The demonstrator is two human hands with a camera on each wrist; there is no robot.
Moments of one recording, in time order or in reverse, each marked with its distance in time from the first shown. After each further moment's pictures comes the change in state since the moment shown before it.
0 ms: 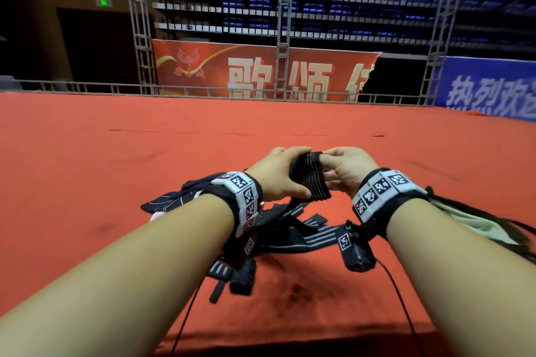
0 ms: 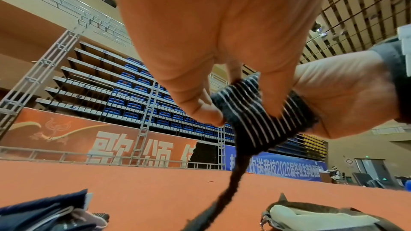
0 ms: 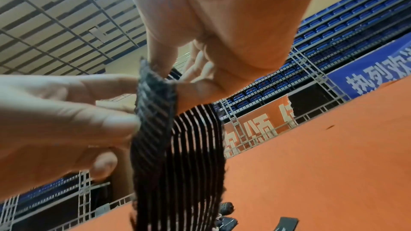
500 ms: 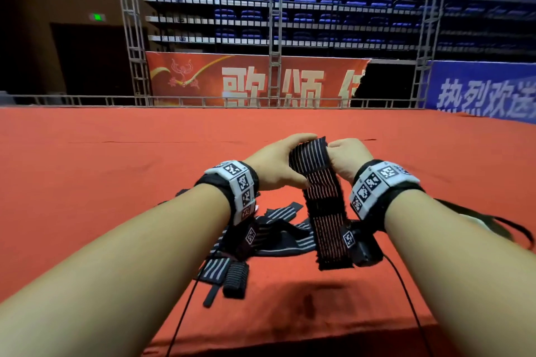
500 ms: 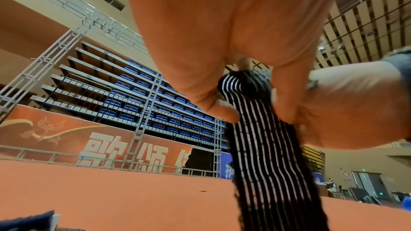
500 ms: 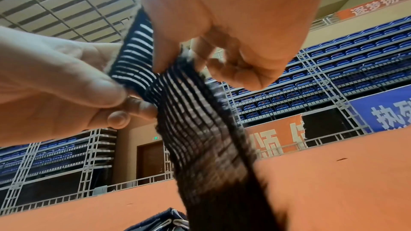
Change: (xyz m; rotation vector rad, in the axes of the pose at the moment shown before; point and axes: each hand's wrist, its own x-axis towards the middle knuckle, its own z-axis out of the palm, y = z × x) left_hand 0.000 0.047 -0.024 -0.194 -0.029 0.143; right_hand -0.002 -0.027 -0.028 -0.440 0.089 -0.176
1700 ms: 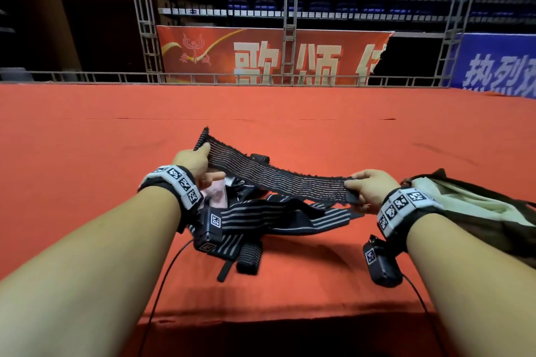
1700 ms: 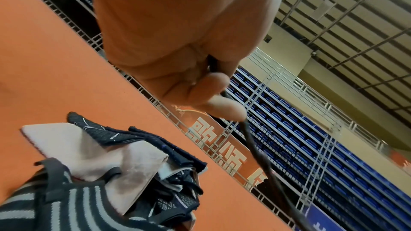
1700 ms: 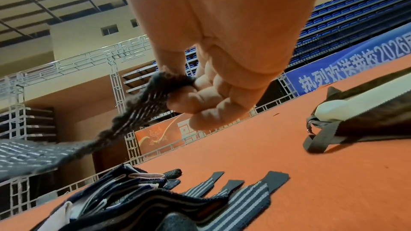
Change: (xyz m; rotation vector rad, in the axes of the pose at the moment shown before) left_hand -0.074 -0.151 -0.042 -0.696 0.731 -0.884; right_hand 0.000 0.120 0.029 0.194 0.021 0.433
